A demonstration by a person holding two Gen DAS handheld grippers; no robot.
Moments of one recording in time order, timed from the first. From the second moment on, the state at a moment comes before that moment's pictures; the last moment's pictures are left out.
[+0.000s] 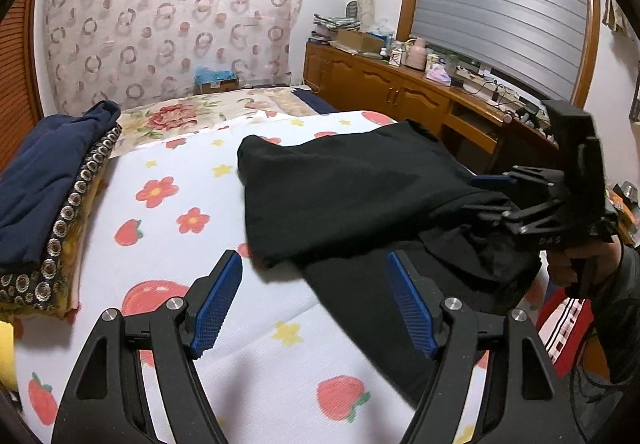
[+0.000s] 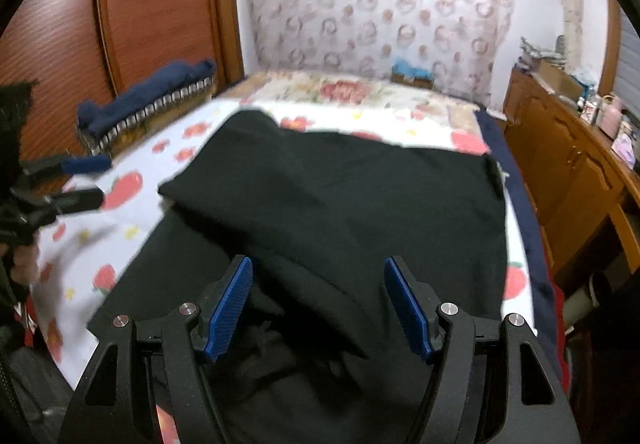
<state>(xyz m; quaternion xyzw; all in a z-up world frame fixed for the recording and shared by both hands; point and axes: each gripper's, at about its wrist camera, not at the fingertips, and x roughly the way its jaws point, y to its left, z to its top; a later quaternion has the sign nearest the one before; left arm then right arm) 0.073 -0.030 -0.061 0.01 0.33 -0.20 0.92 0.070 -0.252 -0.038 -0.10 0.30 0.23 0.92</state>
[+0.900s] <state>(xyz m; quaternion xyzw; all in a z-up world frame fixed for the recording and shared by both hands) 0.065 -0.025 -0.062 0.00 0.32 -0.20 0.93 0.047 -0.261 0.004 -0.06 0.24 0.28 0.93</state>
